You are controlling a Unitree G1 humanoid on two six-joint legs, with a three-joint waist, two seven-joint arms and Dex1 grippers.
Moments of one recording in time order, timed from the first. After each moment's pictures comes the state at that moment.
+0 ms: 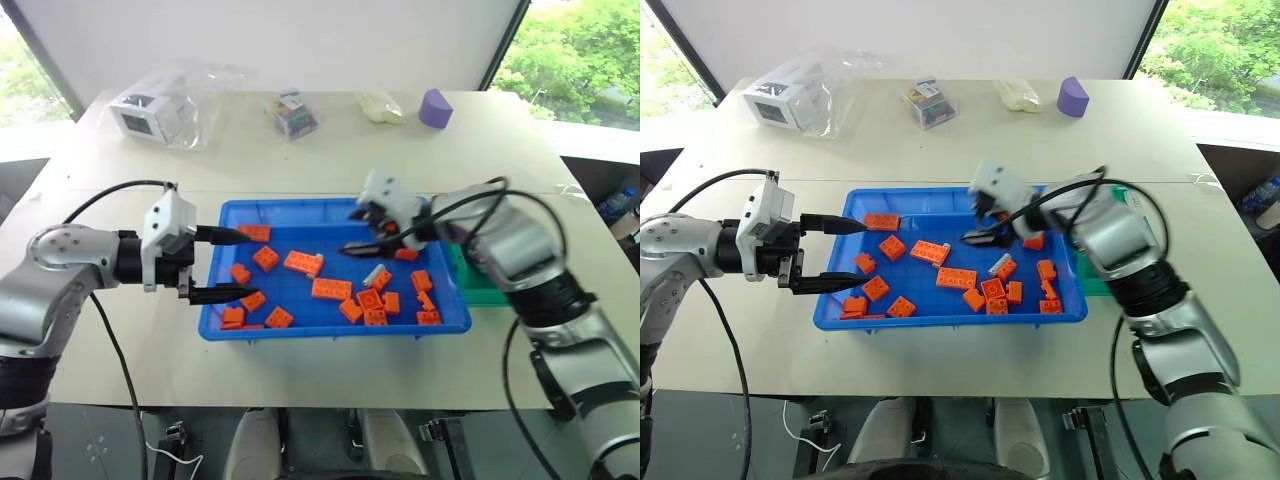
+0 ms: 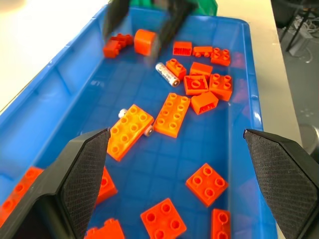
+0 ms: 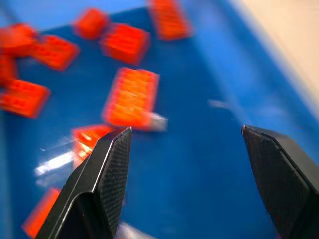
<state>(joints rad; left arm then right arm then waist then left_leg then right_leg) -0.32 0.94 0.10 -0.28 -0.60 0.55 -1.23 -0.86 -0.55 0.44 -0.07 0.21 0.83 0.93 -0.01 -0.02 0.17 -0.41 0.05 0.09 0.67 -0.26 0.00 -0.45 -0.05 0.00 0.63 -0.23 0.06</state>
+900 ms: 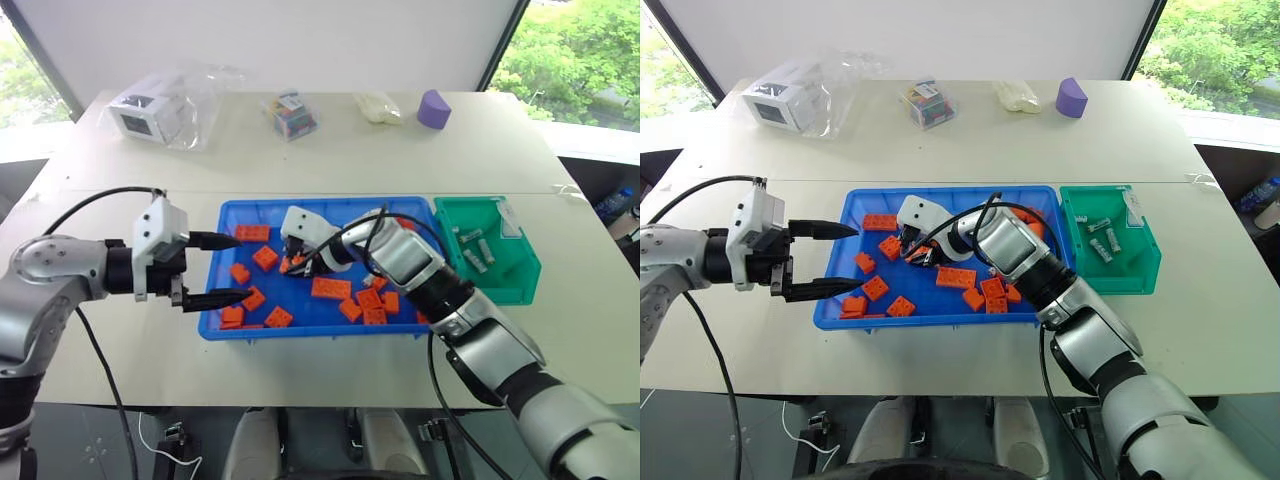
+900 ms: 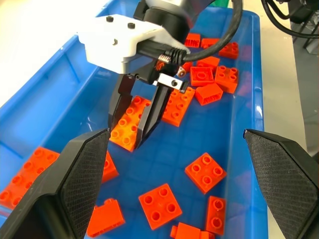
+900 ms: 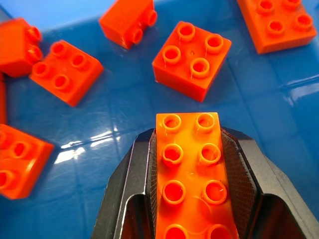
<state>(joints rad) -0.27 0.95 0.16 -0.35 -0.62 0.58 -1.18 -0.94 -0.27 0.53 0.22 0.06 0.83 0.93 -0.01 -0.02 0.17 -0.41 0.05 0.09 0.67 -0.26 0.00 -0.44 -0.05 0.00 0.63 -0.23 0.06</state>
